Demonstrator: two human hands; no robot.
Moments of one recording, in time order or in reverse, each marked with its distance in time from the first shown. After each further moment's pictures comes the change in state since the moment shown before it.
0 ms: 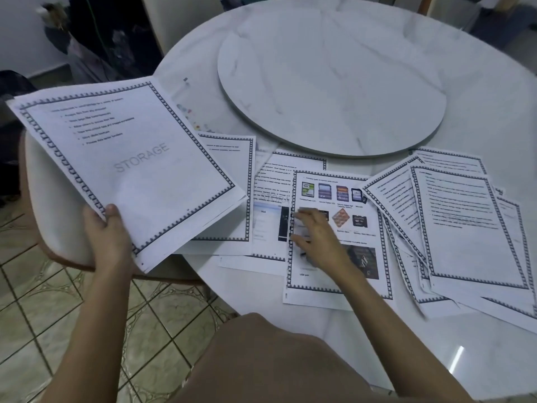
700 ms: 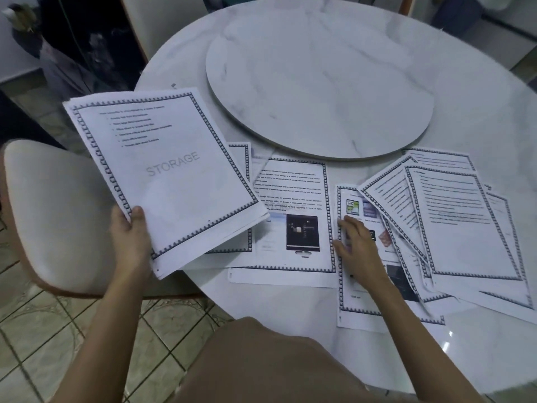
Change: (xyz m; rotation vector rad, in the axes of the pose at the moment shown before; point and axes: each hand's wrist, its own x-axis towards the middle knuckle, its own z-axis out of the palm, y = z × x) left_hand 0.005 0.008 0.028 0.037 -0.188 -0.027; right_hand -0.025 0.047 -0.017 -0.108 0.131 0.306
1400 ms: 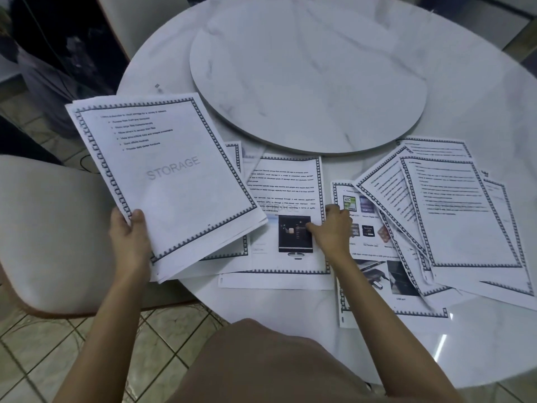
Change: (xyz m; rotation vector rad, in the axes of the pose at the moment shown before) left_hand 0.008 -0.002 0.015 0.006 -0.070 0.014; right_hand 0.040 -0.059 0.016 0.205 0.077 0.420
